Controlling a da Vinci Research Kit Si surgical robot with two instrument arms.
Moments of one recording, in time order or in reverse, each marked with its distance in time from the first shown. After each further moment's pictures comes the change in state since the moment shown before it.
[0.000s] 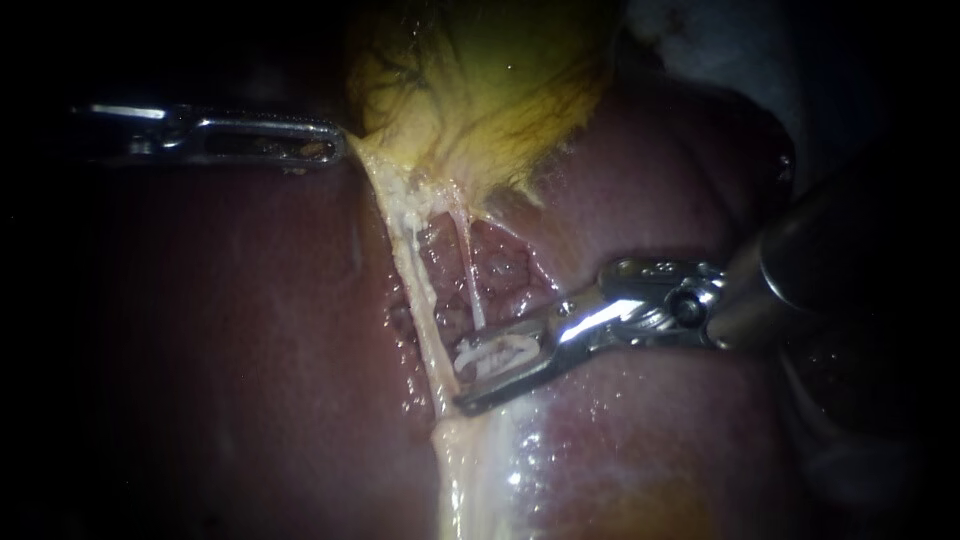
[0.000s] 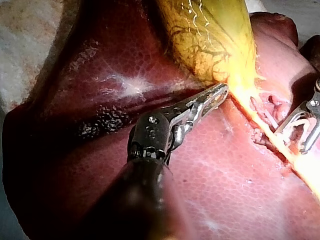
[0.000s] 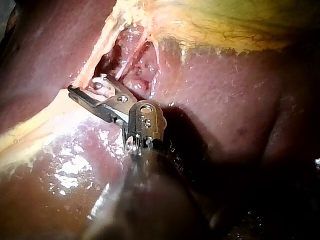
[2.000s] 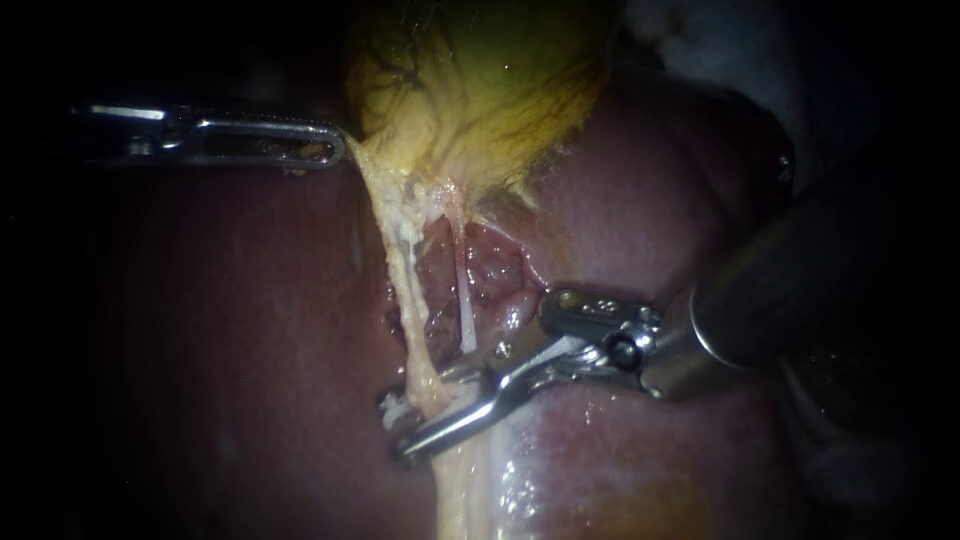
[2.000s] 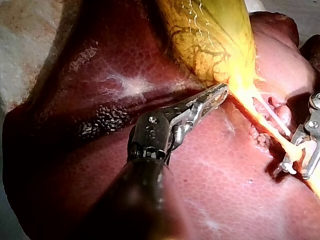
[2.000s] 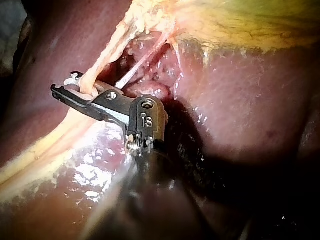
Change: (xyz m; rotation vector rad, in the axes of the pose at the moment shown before) right arm 0.000 -0.003 0.006 0.317 0.079 -0.085; left arm 0.000 0.000 0.000 0.000 0.000 0.000
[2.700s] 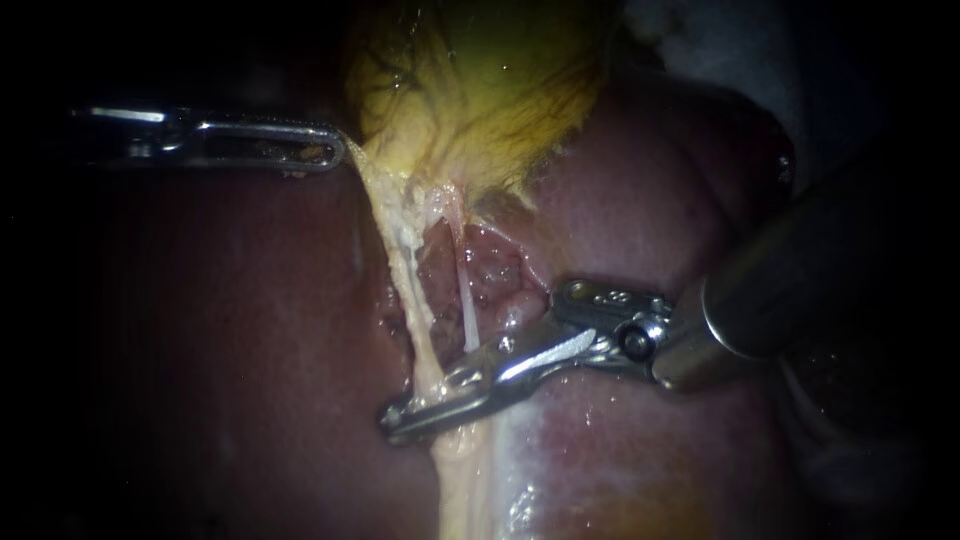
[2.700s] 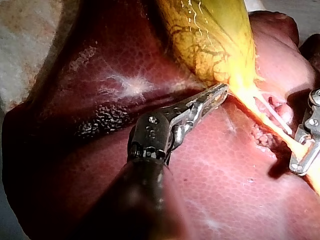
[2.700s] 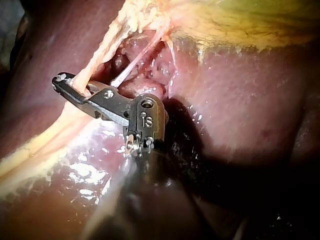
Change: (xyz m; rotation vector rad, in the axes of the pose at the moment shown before) right arm 0.000 0.000 0.000 0.053 -0.042 -0.044; left arm 0.000 0.000 0.000 0.000 0.000 0.000
